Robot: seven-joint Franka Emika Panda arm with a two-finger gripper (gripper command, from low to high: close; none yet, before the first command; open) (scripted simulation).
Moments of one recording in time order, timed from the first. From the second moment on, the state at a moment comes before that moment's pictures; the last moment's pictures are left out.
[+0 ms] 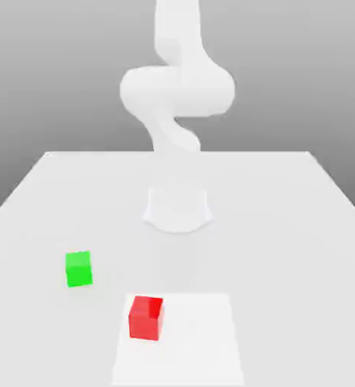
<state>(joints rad) -0.02 -0.71 0.00 -2.35 -0.01 2.35 0.81</state>
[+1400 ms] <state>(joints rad) -0.15 0.02 -0.03 -2.76 0.00 2.78 0.86</state>
